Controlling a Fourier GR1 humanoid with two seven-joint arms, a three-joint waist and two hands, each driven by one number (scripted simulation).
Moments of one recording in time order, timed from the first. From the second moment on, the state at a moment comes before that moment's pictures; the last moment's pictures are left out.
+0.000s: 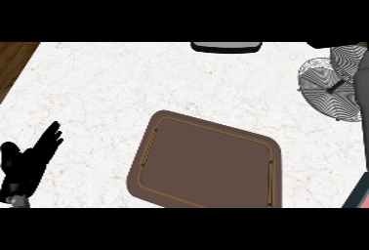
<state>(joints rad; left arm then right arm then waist) 0.03 0.28 0.21 -1.38 0.01 -0.15 0.15 -0.84 -0.39 -0.20 -1.23 0.67 -0.13 0.35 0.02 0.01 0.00</state>
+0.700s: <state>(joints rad) 0.01 0.28 0.21 -1.39 0.00 -0.15 0.16 -1.00 -0.65 -0.08 -0.77 0.95 -0.20 0.06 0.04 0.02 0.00</state>
